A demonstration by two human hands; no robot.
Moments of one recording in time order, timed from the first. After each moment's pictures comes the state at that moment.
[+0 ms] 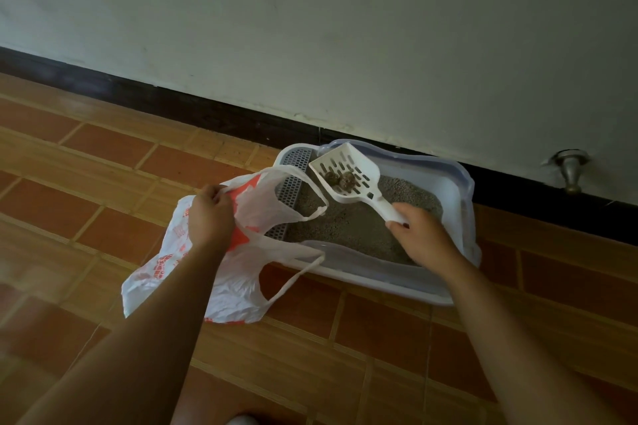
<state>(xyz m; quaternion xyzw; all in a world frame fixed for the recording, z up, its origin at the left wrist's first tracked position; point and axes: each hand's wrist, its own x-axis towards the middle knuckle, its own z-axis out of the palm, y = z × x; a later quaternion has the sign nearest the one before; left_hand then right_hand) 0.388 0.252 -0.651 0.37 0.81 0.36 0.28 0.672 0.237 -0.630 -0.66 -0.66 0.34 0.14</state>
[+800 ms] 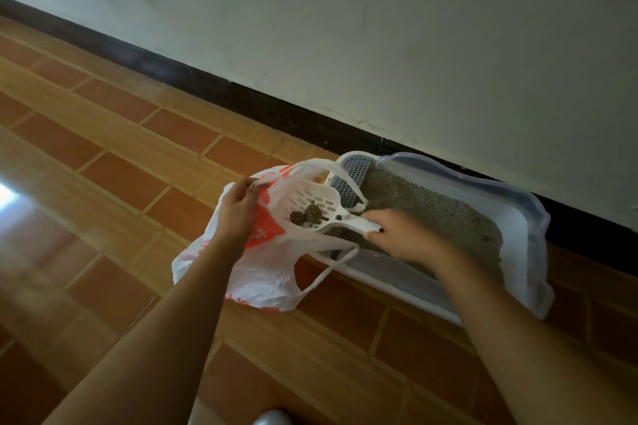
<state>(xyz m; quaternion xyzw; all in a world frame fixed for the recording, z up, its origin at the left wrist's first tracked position) 0.333 0.225 -0.627 0.30 0.73 0.46 0.42 0.565 0.264 -0.606 -0.51 -0.78 0.36 -0.05</state>
